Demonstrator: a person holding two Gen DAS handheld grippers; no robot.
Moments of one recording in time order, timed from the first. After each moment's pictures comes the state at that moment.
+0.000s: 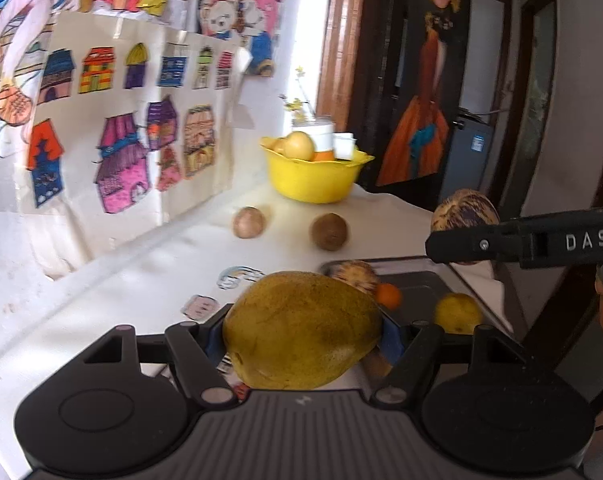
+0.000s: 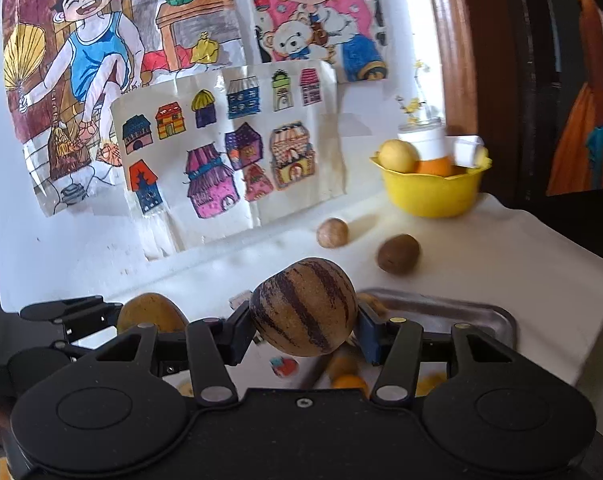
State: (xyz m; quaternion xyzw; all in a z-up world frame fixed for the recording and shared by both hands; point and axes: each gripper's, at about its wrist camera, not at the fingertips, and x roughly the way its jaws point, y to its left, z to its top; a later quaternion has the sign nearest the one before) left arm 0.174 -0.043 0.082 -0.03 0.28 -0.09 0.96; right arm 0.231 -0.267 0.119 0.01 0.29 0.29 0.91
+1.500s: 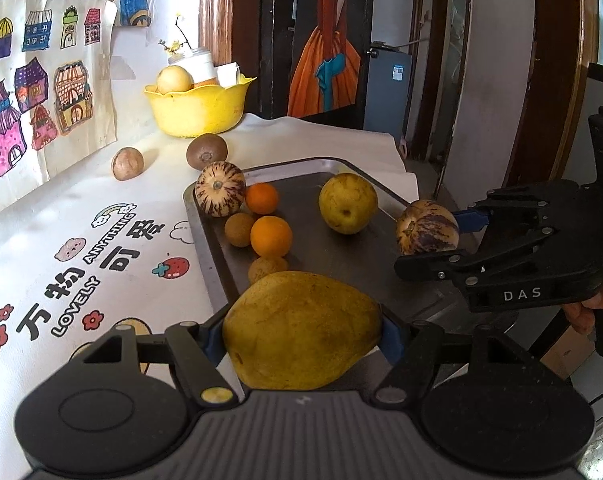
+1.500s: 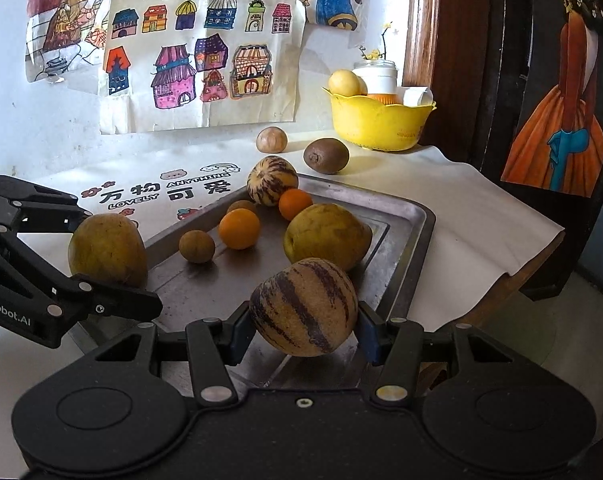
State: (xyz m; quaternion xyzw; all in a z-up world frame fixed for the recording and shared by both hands) left arm 0.153 -0.125 0.014 0.04 0.32 -0.19 0.93; right arm 0.188 -0.344 0.009 -0.09 0.28 0.26 0.92
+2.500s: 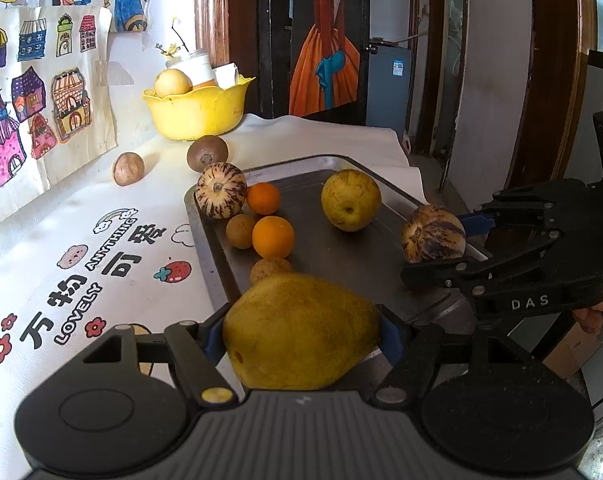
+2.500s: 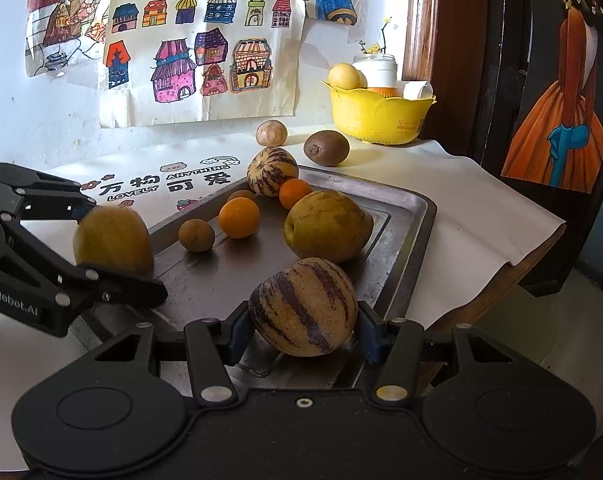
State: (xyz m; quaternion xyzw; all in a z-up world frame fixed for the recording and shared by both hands) left arm 0.156 -0.129 0.012 0.06 0.32 -0.19 0.93; right arm 0.187 -0.344 0.002 -0.10 0.28 0.26 0.92
